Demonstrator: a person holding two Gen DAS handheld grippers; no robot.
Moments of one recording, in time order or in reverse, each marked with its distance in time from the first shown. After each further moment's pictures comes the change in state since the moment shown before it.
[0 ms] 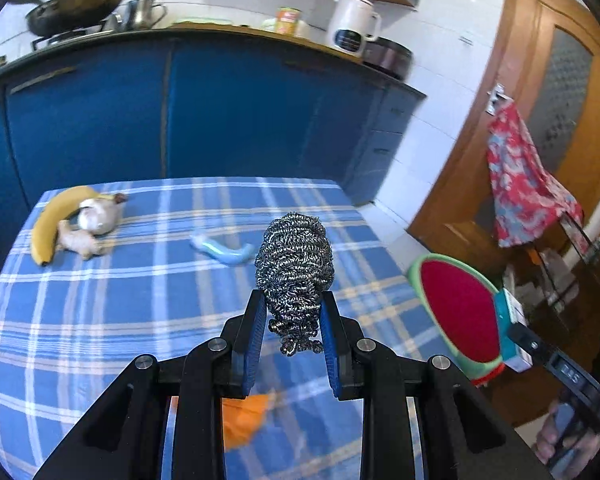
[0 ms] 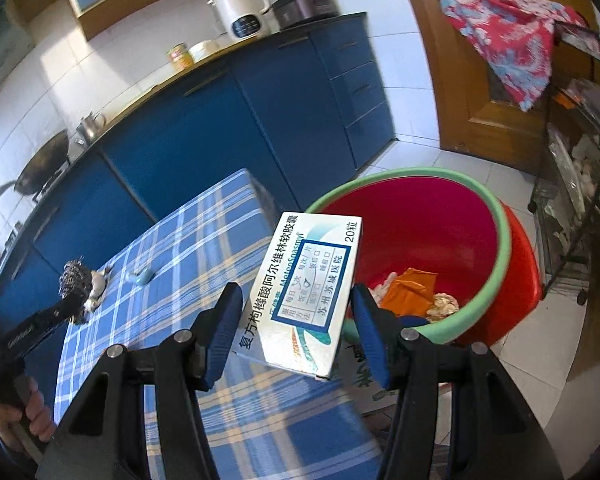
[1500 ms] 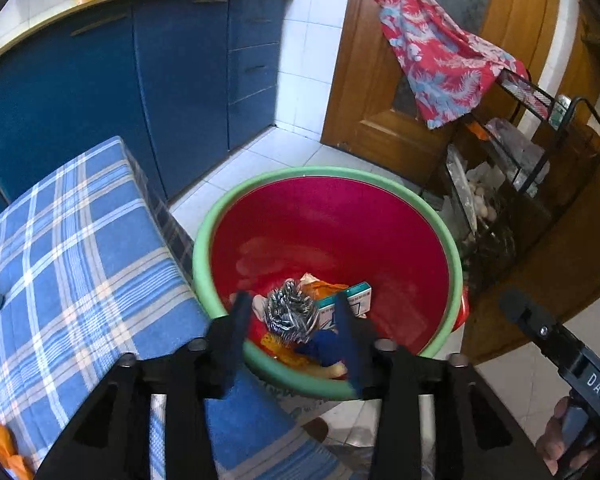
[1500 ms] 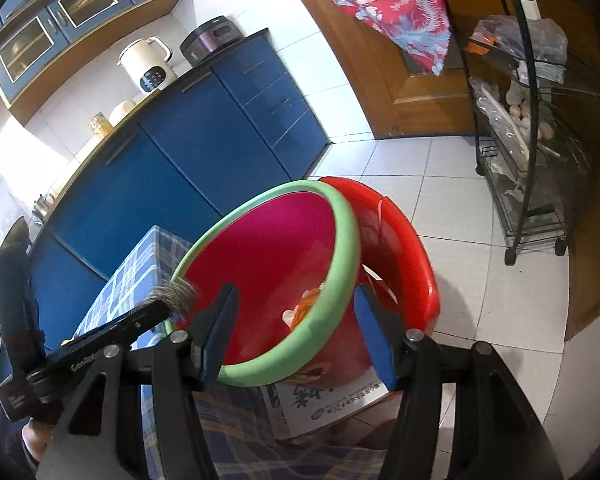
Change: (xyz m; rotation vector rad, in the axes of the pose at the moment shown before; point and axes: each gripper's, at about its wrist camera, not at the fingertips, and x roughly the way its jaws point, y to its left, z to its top) left arm 0.136 -0.219 -0.032 0.356 0.246 -0.156; right arm -0.017 -0.147 0.001 0.247 -0.064 -0.078
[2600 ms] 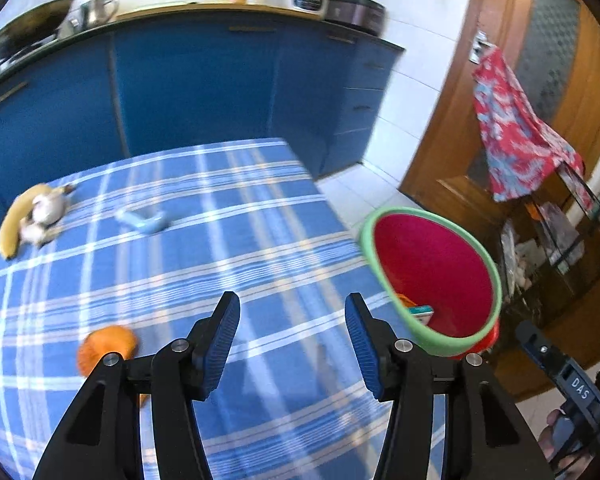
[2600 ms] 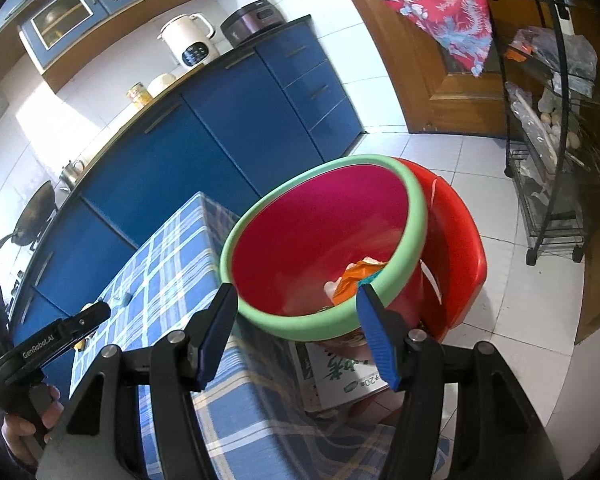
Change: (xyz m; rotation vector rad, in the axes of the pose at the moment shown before) left arm -0.122 0.108 -0.060 -0.300 -0.119 0.190; right arm -0.019 0.063 -0.032 -0.104 0.049 0.088
